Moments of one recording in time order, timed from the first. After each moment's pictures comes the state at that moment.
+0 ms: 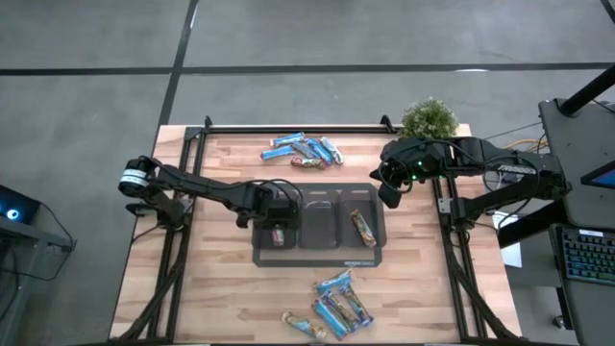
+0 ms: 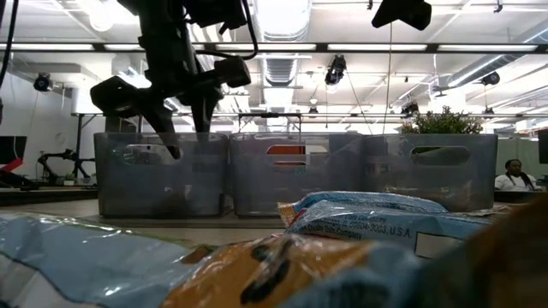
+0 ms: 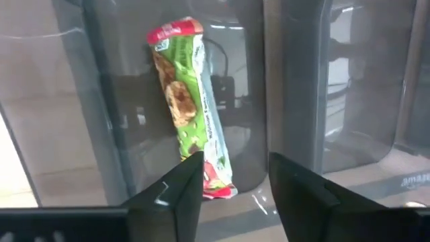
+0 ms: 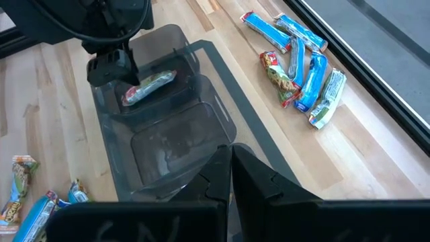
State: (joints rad) left arm -0.09 1.62 1.16 -0.80 -0.06 -1.57; right arm -0.05 1.15 1.31 -0.94 0.16 0.38
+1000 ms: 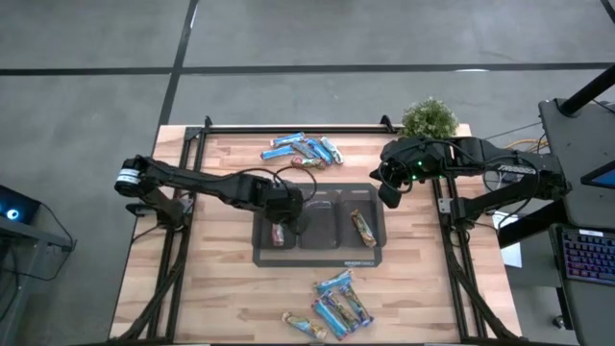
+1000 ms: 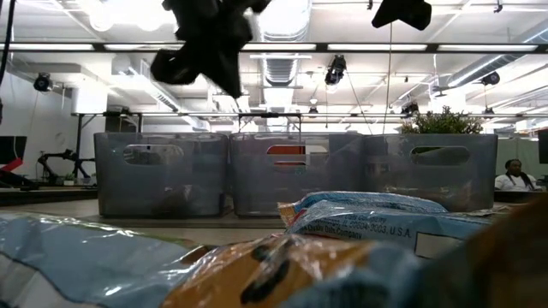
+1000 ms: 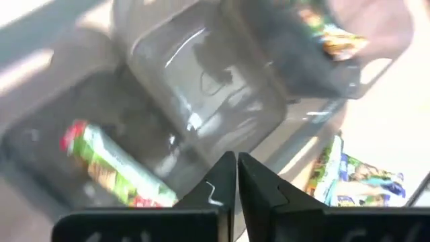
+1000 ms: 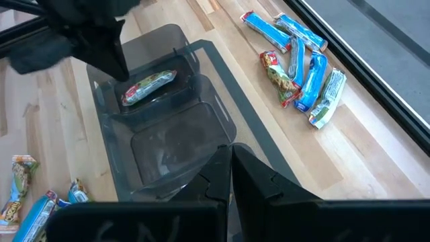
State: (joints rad) left arm -0.09 1.59 1.34 -0.77 -0.10 -1.01; right arm -0.05 1.15 1.31 -0.95 0.16 0.38
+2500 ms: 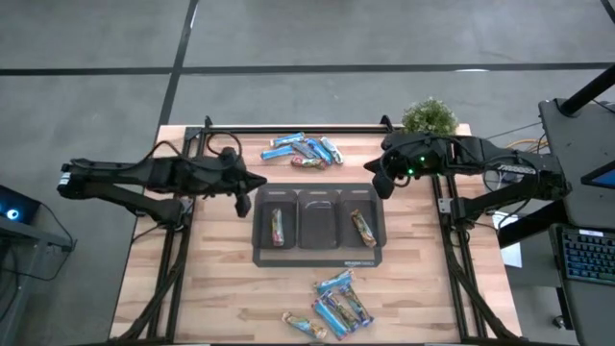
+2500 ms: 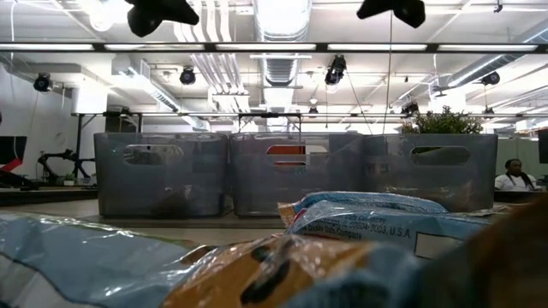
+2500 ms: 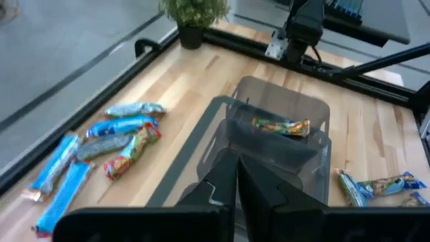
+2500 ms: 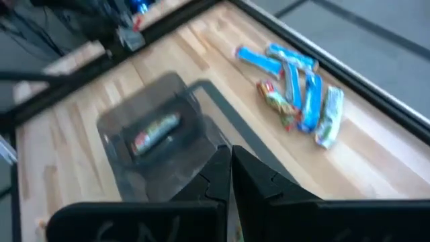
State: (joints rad) left arm -0.05 0.93 1.01 -0.53 -0.32 -0.32; right arm -0.07 1.15 1.31 -0.81 0.21 0.52
